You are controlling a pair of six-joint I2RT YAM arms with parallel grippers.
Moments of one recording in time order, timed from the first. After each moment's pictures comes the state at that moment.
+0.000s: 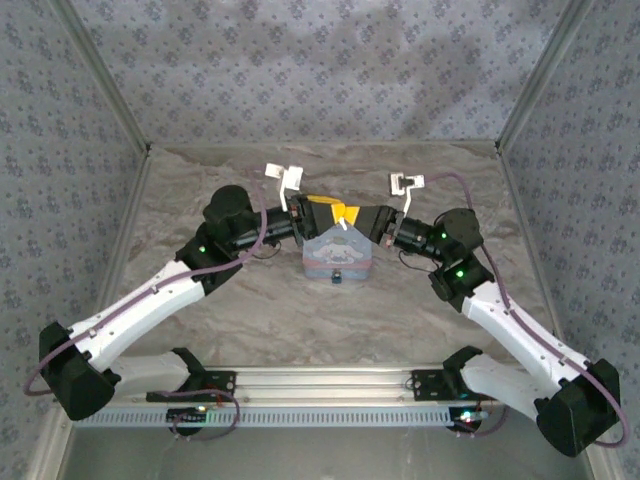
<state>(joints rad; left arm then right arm) -0.80 1.17 1.06 0.17 0.47 -0.73 0.53 0.98 0.76 0.48 -0.71 1.11</state>
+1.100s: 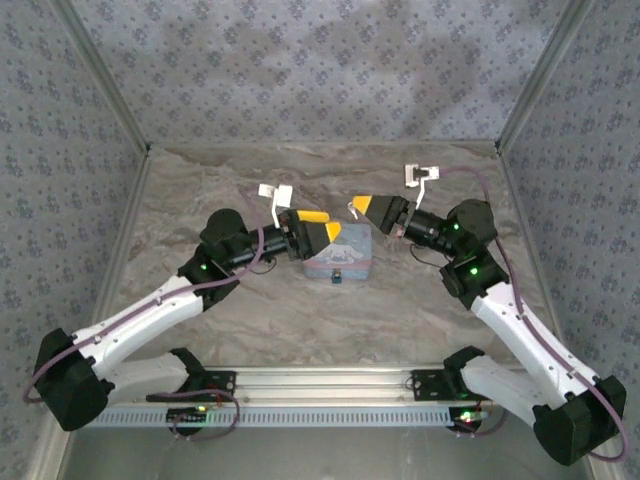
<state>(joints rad) -0.78 1.12 0.83 0.43 0.49 -0.84 0.48 0.94 0.84 0.34 -0.70 1.12</state>
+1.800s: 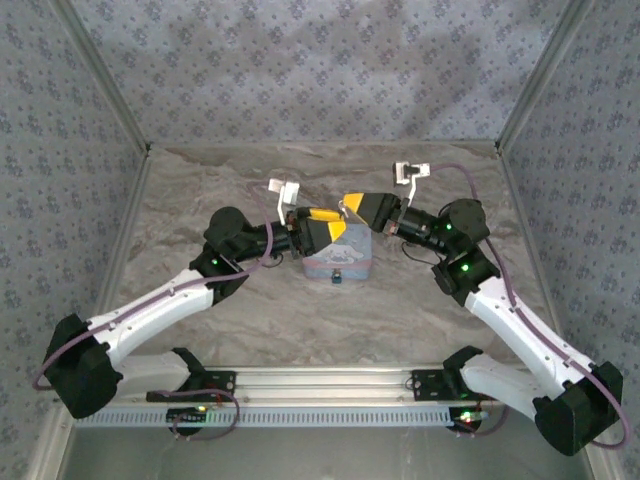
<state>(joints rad) -0.79 1.18 0.84 0.59 0.62 -0.90 0.52 0.99 0.86 0.42 -0.68 1.21</state>
